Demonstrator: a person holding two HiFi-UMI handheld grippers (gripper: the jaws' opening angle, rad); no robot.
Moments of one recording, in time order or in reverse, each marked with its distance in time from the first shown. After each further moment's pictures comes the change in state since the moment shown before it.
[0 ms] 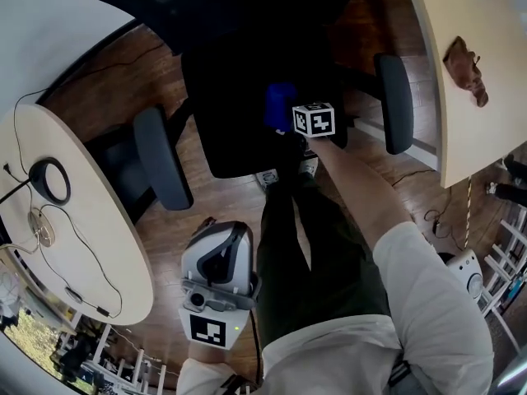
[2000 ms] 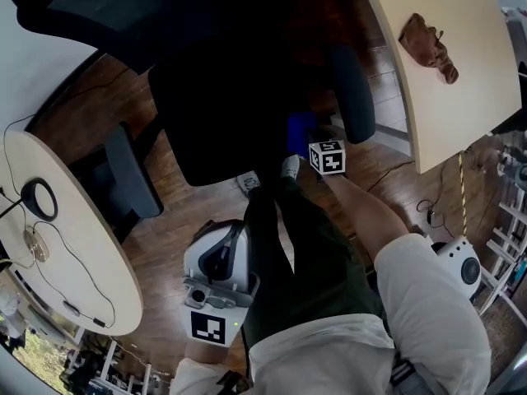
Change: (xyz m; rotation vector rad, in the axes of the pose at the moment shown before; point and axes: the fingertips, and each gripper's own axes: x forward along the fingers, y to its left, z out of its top) left arm 0.030 -0.069 -0.015 -0.050 0.033 -0.051; right arm -0.111 -0.122 -0.092 -0.080 -0.062 -0.198
